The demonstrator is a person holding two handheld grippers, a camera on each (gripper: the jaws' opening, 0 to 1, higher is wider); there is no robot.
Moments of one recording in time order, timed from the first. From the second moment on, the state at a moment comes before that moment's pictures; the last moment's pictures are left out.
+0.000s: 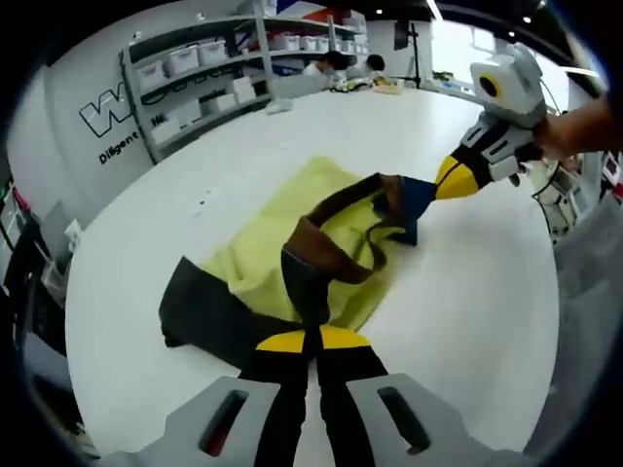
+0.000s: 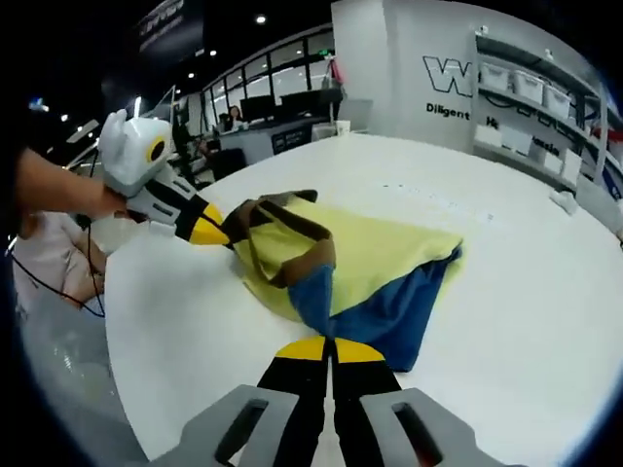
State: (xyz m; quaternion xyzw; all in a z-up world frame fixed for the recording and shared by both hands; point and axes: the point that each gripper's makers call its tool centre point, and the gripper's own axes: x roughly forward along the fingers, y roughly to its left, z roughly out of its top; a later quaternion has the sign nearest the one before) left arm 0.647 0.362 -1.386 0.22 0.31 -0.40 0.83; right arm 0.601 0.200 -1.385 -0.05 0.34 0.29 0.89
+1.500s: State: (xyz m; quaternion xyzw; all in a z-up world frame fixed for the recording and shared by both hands) left arm 0.534 0.358 -1.350 0.18 0.25 -0.47 0.83; right arm 0.489 0.213 -1.348 -0.08 0.30 0.33 0.89
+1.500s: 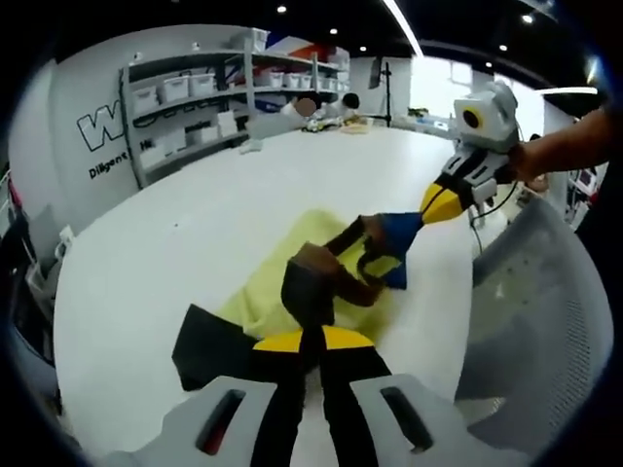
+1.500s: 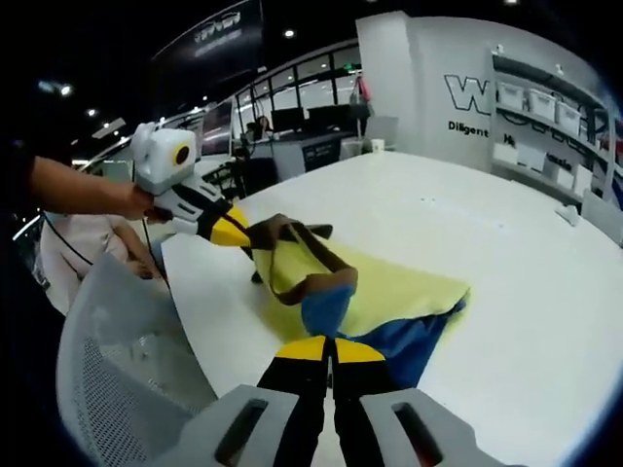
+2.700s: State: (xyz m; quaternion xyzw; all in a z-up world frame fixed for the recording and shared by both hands) left arm 0.508 0.348 -1.408 0.25 0.31 -0.58 0.71; right arm 0.460 0.234 -1.394 -0.14 0.32 0.43 0.83
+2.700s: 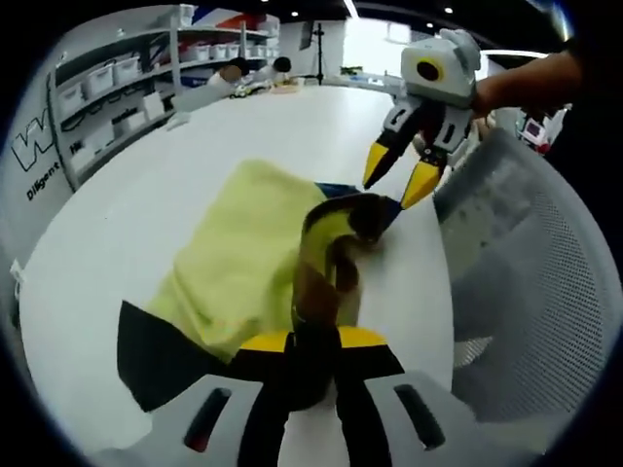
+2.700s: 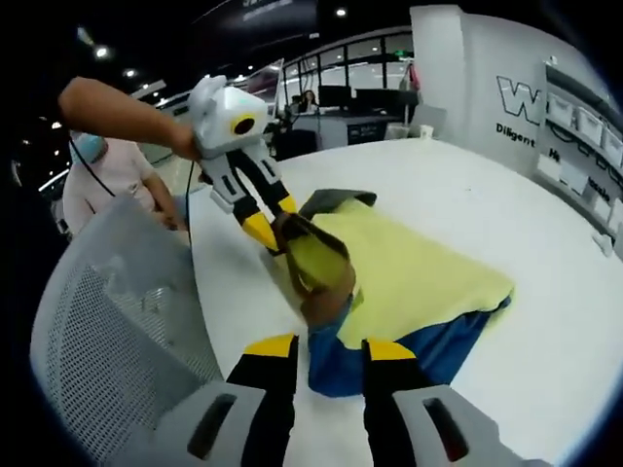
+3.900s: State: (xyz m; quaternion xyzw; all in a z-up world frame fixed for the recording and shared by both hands) left arm 0.444 0.370 -1.384 0.18 0.37 -0.62 0.67; right arm 0.410 0.228 -1.398 -0.15 0.38 0.49 0.77
